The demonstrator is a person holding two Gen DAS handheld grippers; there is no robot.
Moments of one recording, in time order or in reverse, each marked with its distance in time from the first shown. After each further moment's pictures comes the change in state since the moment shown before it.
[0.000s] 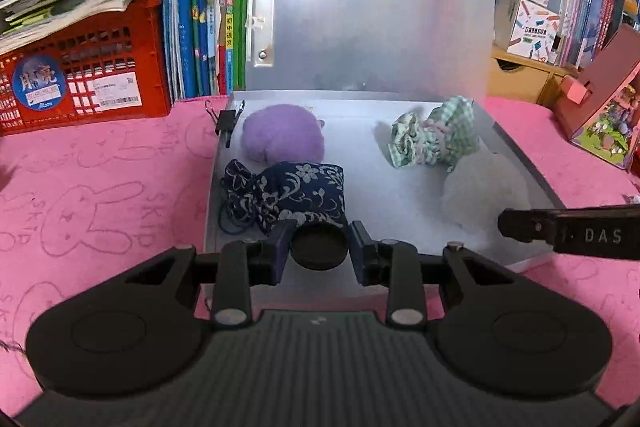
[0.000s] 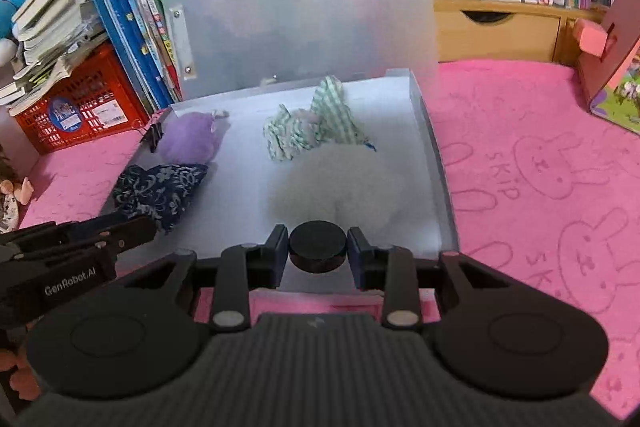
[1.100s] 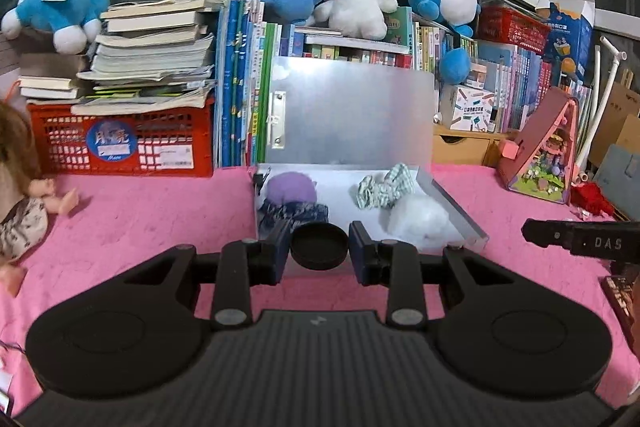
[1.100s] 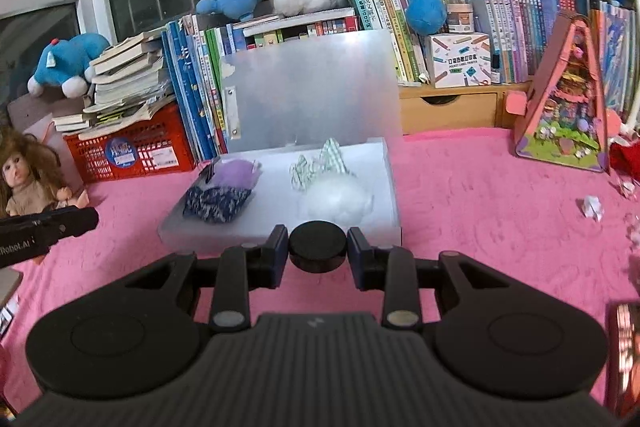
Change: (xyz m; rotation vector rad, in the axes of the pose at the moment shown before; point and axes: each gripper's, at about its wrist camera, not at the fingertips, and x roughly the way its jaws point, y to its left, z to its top) left arm -0.193 -0.001 -0.062 0.008 -0.288 -0.021; right arm -0.155 0.006 -0.072 -0.048 -0.302 0.005
